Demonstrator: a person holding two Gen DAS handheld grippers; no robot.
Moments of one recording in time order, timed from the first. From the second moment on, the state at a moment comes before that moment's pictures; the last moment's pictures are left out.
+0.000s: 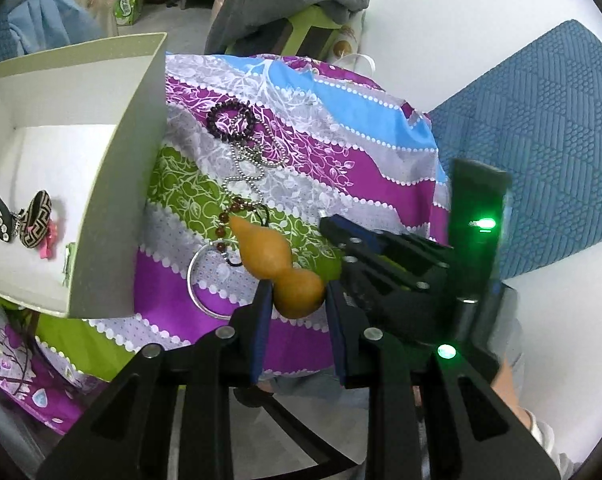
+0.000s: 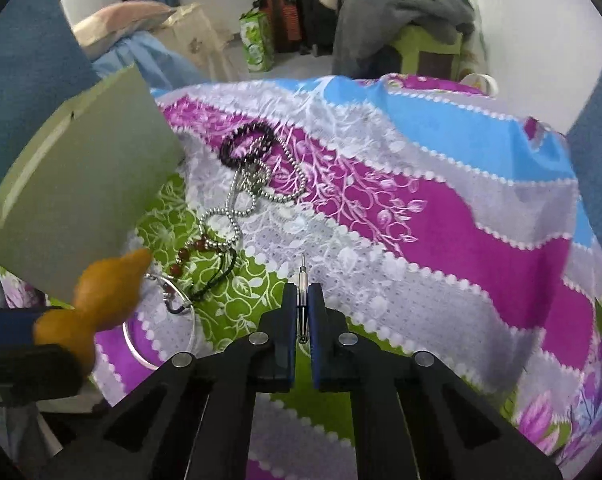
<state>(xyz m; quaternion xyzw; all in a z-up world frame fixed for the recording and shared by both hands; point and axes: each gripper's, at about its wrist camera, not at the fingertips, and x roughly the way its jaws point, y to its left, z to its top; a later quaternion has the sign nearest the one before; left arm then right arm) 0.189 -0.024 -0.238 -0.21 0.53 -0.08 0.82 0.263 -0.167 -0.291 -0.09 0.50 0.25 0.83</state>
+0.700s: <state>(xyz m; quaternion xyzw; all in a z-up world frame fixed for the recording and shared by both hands) 0.206 0.000 -0.165 -0.16 0.50 -0.10 0.84 0.261 -0.176 -0.157 -0.03 0.45 0.20 0.87</state>
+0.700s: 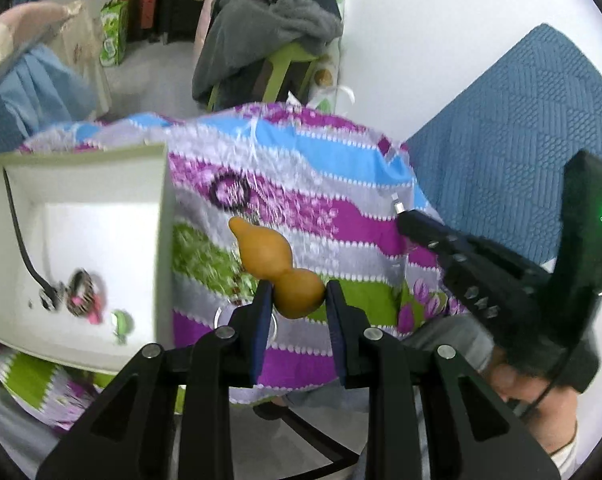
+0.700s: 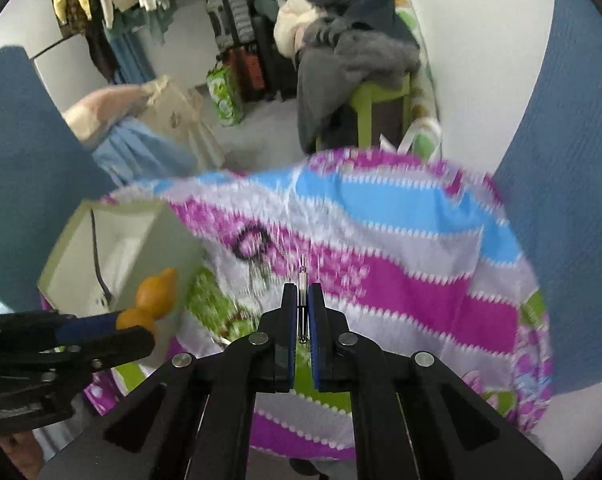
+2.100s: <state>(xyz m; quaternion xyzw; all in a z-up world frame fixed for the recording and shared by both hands) 0.186 0.177 -0.209 -0.14 0.51 -0.02 0.85 0.223 0.015 -0.180 -0.06 0.47 0.26 0.84</state>
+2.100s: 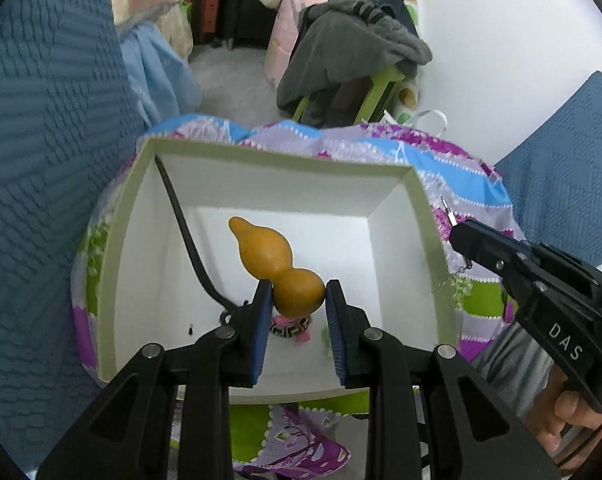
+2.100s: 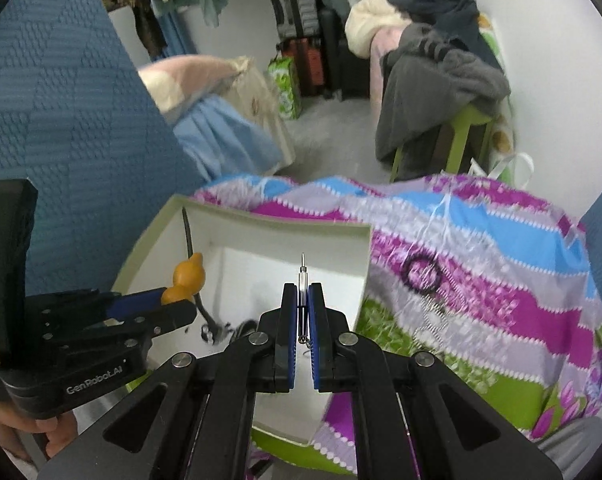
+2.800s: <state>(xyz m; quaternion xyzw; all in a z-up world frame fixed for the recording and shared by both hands) 0.173 0.176 -0.176 -0.15 0.48 0.01 0.86 0.221 0.000 -0.144 -0.04 0.44 0.31 0.84</state>
